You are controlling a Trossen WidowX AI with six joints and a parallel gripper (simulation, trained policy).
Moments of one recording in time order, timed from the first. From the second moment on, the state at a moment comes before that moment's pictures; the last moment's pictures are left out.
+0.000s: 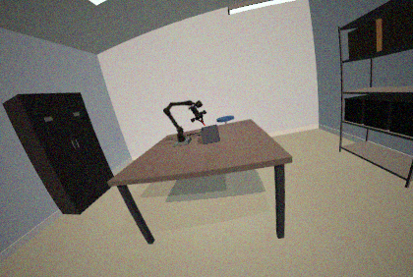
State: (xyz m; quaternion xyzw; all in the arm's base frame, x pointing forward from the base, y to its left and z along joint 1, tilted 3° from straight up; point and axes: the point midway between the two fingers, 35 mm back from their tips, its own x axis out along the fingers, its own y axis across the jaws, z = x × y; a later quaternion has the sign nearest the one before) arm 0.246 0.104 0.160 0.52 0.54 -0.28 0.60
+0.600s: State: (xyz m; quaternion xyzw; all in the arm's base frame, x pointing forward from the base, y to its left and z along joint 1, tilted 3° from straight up) arm 0.273 0.034 0.187 0.51 0.49 -0.34 0.62
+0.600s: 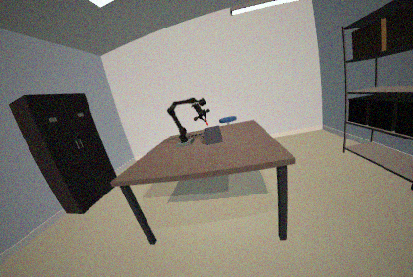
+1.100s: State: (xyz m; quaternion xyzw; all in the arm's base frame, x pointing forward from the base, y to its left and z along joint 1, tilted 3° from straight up) arm 0.291 -0.009 0.175 0.50 0.50 -0.38 0.60
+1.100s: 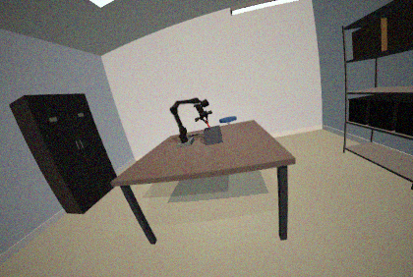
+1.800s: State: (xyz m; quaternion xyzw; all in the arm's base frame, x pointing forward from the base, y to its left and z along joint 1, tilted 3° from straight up) arm 0.313 -0.041 0.126 0.49 0.53 -0.39 0.57
